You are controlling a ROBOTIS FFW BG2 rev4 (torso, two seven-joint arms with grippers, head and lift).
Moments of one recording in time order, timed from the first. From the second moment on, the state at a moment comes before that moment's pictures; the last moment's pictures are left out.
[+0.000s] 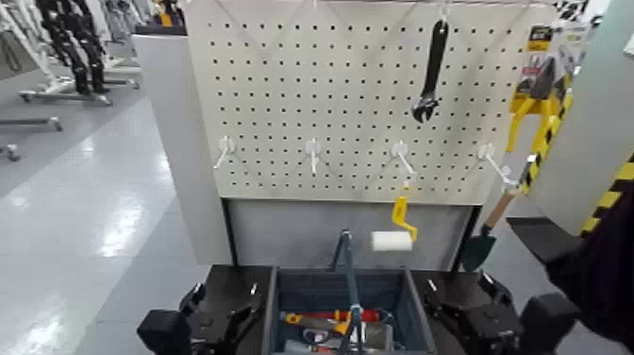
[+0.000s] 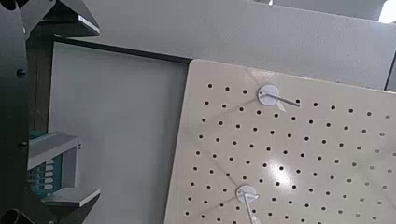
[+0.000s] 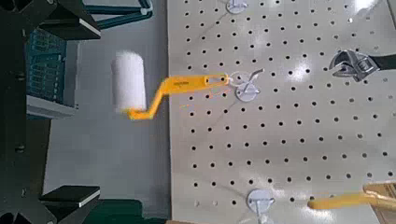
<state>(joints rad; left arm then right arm) 0.10 0.14 -0.23 -1.44 0.30 -0.35 0.00 0.26 -0.06 -0.06 -1.79 -0.14 -0.02 0.25</state>
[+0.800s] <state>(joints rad) 0.10 0.14 -0.23 -1.44 0.31 -0.36 0.00 -0.02 -0.18 -0.06 -1.71 -0.15 0.20 0.48</state>
